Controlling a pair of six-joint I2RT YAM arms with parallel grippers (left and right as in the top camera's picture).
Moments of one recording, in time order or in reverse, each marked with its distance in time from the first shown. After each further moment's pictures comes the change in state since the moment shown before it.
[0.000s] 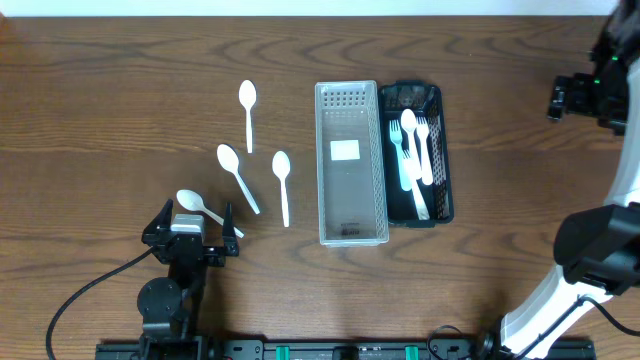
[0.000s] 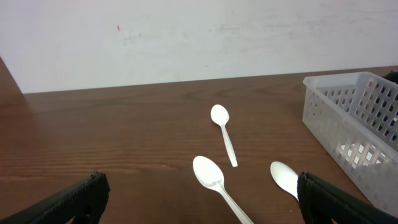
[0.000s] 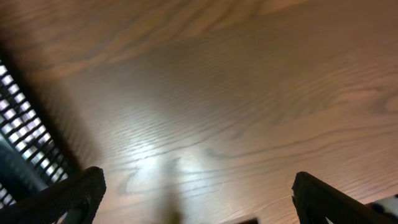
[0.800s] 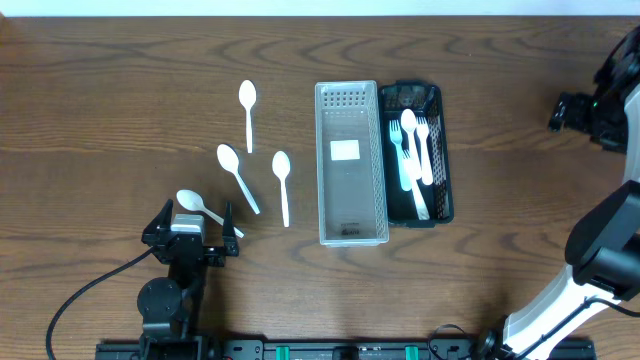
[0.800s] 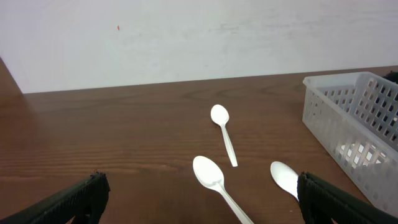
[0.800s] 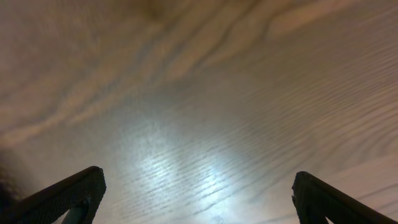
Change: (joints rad) left arm 0.000 0.000 0.000 0.000 0.000 0.000; right arm -0.093 0.000 -0.414 0.450 -0.087 -0.004
